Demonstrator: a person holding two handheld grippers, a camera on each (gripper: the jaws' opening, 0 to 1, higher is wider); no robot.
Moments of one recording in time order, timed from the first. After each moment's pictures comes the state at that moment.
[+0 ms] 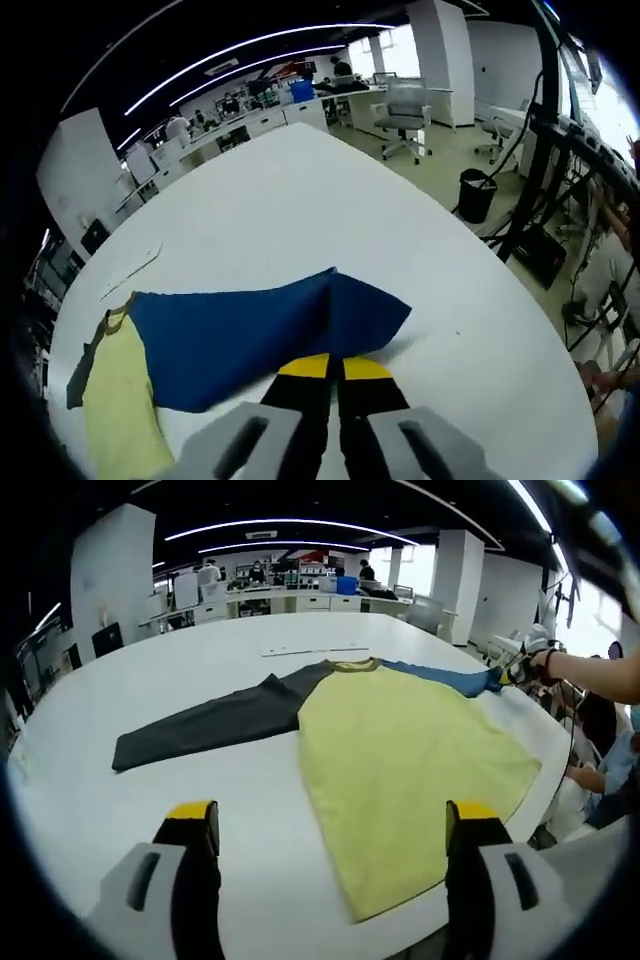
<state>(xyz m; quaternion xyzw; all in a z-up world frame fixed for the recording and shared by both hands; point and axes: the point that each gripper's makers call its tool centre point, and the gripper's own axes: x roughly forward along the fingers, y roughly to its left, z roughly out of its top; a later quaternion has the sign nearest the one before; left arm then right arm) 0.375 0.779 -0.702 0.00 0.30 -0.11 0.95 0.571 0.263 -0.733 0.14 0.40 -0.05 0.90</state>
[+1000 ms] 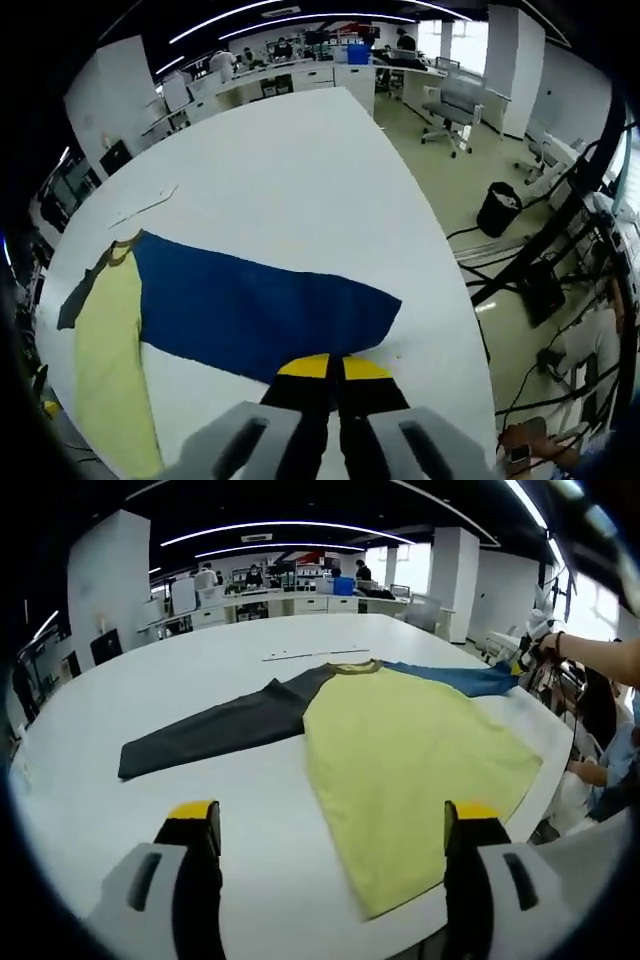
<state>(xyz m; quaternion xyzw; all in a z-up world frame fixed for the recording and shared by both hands) 0.374 0.788 -0.698 0.01 0.29 -0.11 0.95 0.554 0.230 -0.717 0.02 0.49 0.02 0.87</state>
